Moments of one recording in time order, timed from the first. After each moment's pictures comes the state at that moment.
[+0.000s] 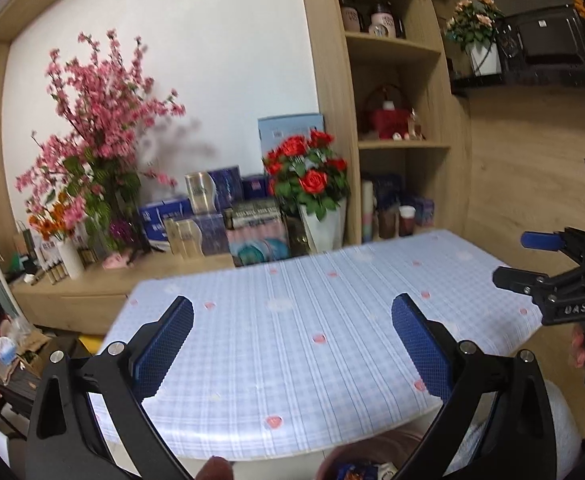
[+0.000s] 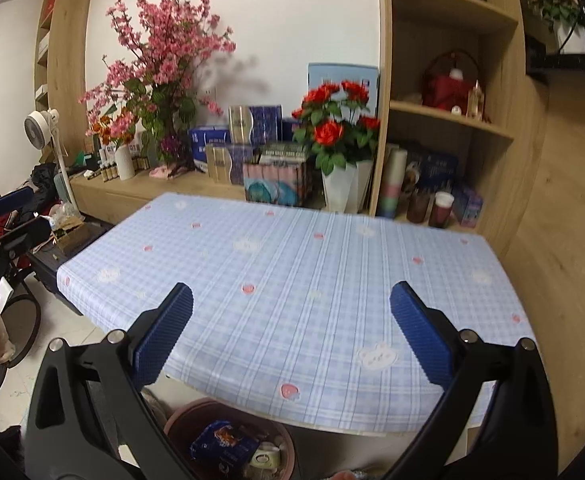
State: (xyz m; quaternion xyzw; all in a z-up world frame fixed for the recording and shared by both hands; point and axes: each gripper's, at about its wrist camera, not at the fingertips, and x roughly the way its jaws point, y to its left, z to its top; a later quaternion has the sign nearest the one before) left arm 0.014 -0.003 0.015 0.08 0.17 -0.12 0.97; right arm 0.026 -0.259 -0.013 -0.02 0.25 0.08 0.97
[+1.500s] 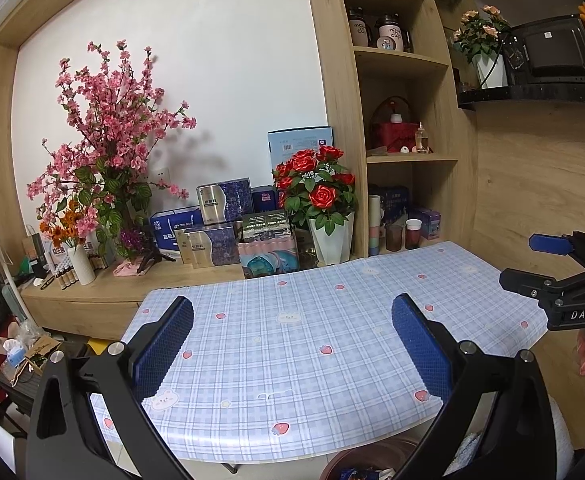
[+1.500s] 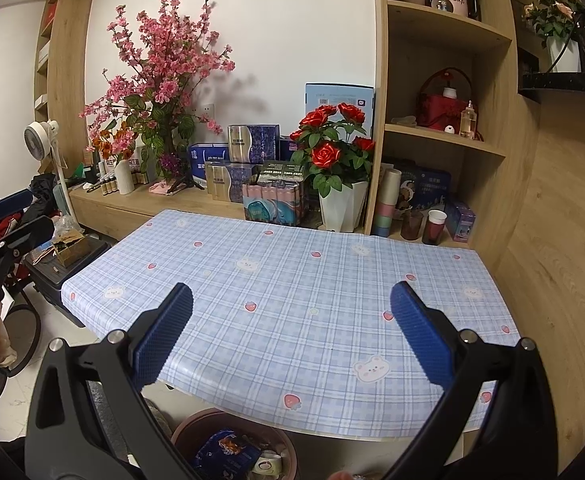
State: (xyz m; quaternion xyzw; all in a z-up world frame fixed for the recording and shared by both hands) left arm 0.002 -0.001 0.038 0.08 0.16 -0.11 0.98; right arm 0.012 -0.256 0.011 -0.02 0.23 0.07 0.97
